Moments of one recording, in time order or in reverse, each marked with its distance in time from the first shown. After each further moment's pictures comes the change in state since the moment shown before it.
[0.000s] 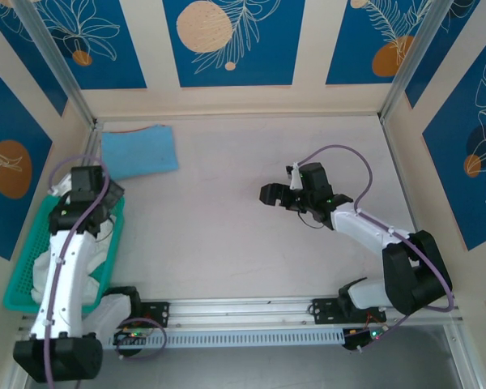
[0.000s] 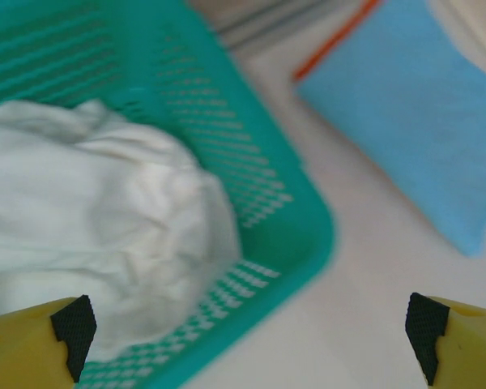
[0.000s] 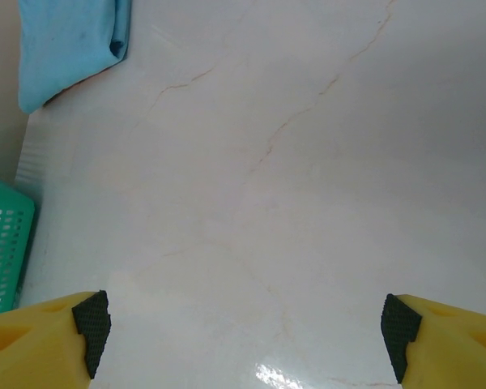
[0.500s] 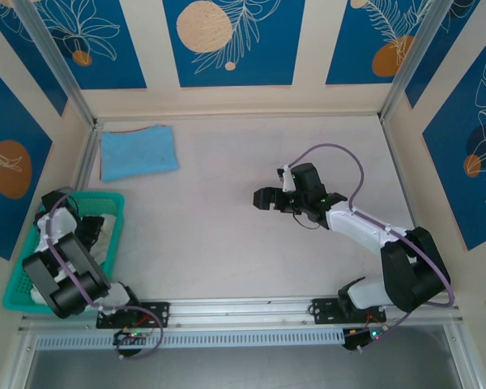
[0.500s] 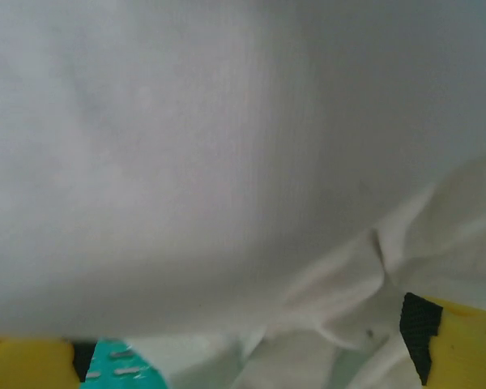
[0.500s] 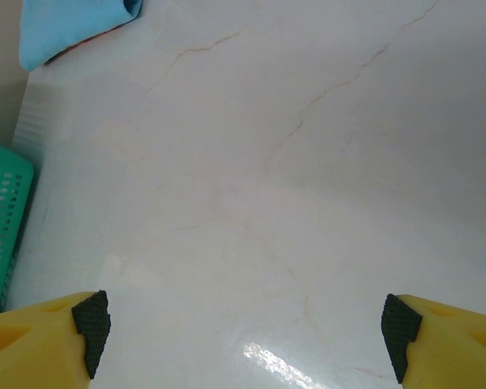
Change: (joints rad) left arm 0.514 0.458 -0.204 0.184 0.399 -0.022; right arm 0.062 0.025 0.036 -0.044 0.000 -0.043
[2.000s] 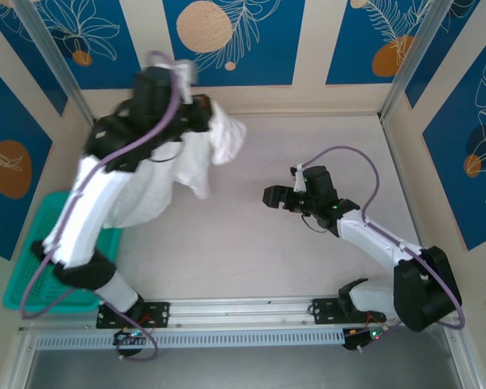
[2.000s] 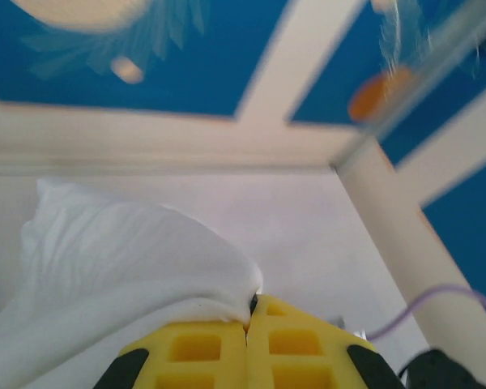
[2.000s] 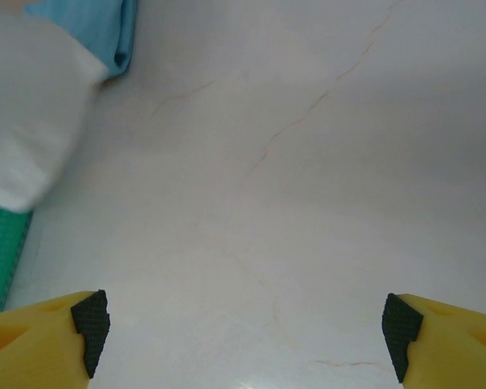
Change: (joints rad) left arm -1.360 0.282 1.483 -0.244 -0.180 0.349; right arm -0.071 -0.163 -0.085 0.009 0.084 0.031
